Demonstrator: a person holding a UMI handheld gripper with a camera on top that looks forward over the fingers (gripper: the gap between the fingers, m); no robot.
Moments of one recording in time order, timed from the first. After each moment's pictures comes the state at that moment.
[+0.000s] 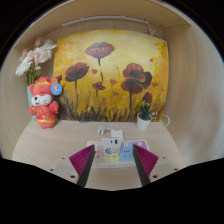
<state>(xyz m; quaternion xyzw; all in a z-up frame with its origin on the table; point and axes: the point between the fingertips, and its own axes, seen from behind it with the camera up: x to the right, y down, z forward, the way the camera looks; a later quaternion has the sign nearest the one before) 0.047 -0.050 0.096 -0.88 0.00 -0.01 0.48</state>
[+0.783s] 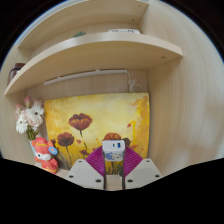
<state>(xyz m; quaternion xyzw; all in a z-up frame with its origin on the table) 0.133 0.037 0.320 -0.79 0.03 0.02 0.62</state>
